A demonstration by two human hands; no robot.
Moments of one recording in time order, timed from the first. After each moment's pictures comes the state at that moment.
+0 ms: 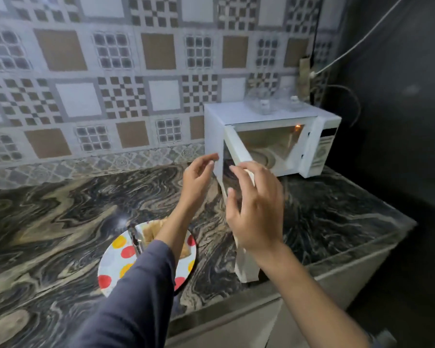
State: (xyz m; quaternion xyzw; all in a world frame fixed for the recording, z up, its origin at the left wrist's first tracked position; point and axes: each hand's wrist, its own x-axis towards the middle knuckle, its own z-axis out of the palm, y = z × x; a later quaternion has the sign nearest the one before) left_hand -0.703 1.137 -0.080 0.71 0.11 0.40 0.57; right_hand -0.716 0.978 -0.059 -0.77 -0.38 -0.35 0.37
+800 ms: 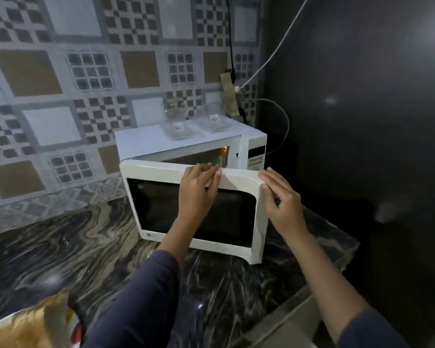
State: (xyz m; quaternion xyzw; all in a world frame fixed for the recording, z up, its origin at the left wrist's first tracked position) left_hand -0.445 1.040 -0.089 0.85 0.05 0.49 0.18; right_hand -0.393 0.851 -0.102 -0.73 -0.37 -0.29 0.49
